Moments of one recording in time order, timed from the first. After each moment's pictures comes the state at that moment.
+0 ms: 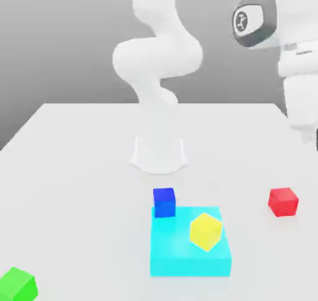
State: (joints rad) arm 0.48 -0.16 0.21 -2.63 0.03 2.68 0.22
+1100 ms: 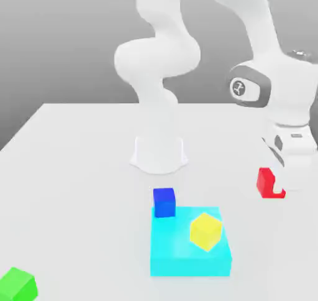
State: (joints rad) arm 0.51 -0.14 0.11 -2.83 -0.06 2.69 -0.11
